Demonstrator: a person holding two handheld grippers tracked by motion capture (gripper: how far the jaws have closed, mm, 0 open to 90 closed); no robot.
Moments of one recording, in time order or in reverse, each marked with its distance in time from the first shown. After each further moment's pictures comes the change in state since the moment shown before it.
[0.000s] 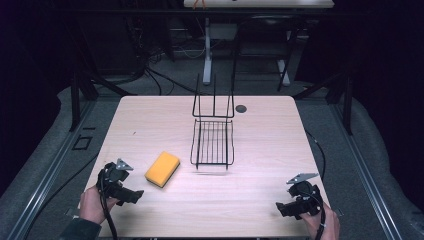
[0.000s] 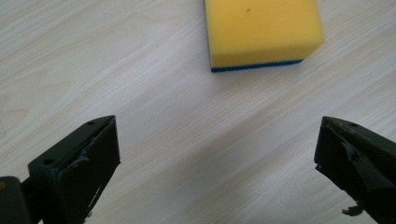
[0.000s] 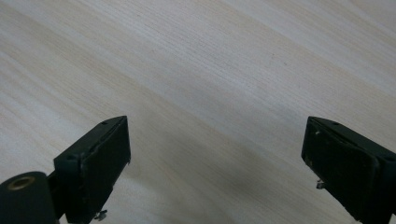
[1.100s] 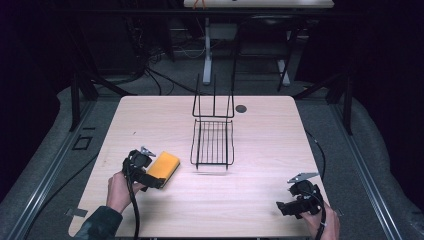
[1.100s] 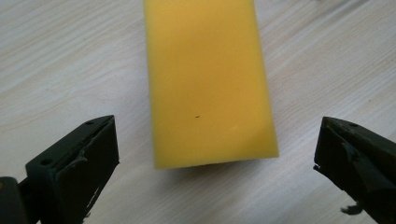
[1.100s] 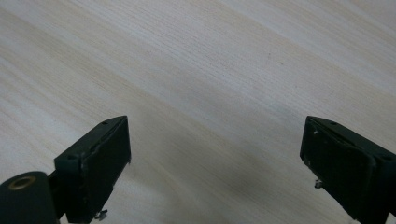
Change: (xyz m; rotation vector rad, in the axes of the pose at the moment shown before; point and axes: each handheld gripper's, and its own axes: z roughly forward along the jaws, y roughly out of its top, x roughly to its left) left arm -0.020 0.055 0.037 0.006 -0.071 -0.011; right arm -0.004 0.000 0.001 0.001 0.004 0.009
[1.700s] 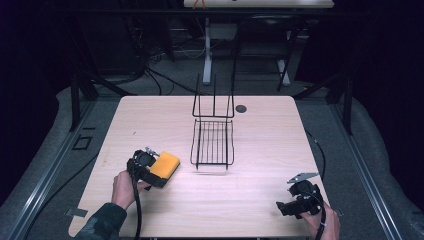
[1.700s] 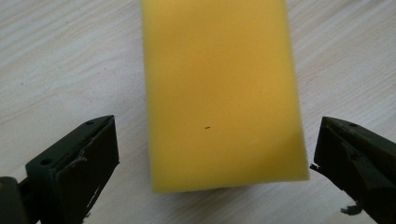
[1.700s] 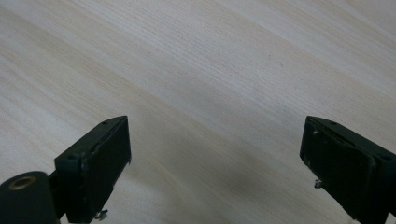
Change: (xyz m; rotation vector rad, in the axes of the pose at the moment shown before) left arm 0.006 0.003 0.023 0.070 0.000 -0.020; right arm 0.002 0.001 -0.001 -0.007 -0.002 -0.005
